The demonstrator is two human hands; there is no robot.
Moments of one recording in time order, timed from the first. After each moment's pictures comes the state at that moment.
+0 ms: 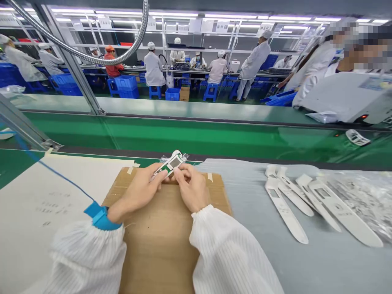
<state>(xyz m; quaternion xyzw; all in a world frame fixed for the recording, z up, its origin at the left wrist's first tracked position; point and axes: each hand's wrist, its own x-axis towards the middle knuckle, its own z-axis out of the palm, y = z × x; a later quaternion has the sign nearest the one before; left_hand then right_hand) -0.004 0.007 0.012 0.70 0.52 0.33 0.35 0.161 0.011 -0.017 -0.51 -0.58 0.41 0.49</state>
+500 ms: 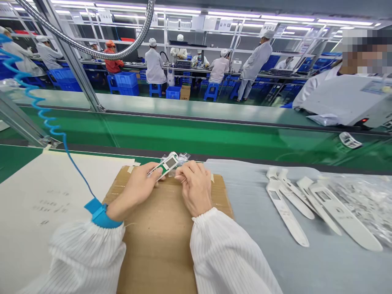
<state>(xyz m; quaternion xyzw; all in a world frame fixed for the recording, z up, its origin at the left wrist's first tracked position) -0.007 0.014 0.009 0.62 0.61 0.35 0.36 0.174 0.013 -0.020 -0.48 -0.77 0.00 0.42</state>
